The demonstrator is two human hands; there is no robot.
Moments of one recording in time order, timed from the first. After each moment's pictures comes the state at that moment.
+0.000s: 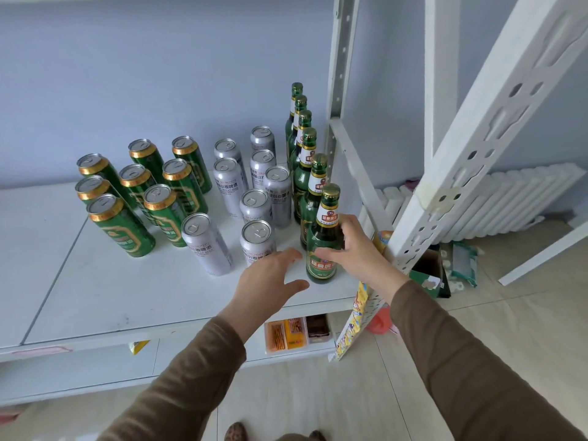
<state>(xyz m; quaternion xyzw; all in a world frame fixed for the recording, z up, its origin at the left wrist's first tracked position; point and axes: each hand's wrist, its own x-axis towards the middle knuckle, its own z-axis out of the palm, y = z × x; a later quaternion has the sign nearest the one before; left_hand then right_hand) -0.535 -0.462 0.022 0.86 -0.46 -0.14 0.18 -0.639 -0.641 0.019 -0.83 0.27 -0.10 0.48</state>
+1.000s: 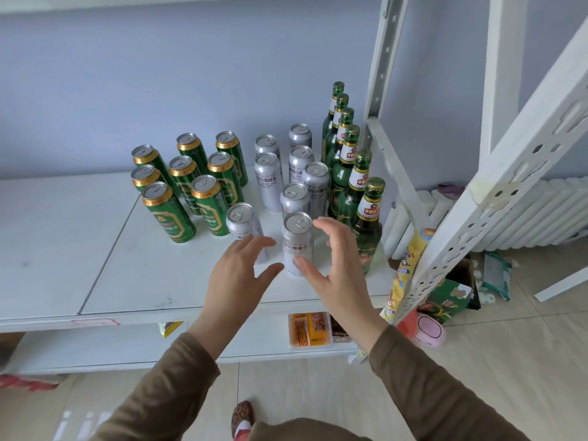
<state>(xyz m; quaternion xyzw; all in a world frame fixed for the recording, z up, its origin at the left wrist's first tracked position) -0.500 -0.364 0.039 0.87 -0.39 0.02 0.31 -0.620 -0.514 0.026 -0.84 0.15 -0.34 0.39</state>
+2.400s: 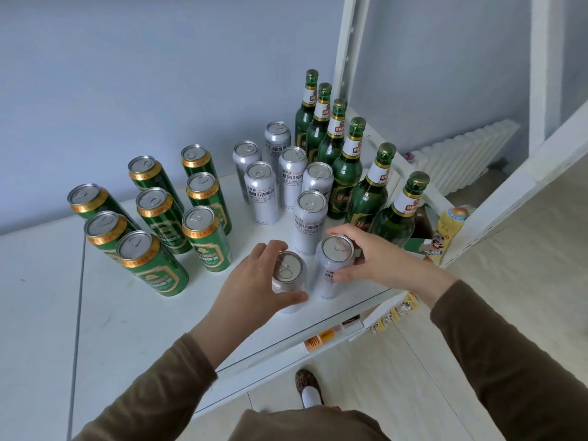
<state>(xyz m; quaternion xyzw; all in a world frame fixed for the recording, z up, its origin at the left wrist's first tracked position) -0.372 -0.364 0.035 0.78 -0.55 -0.18 0.25 -0.562 -0.541 0.048 -0.83 0.31 0.01 0.46</state>
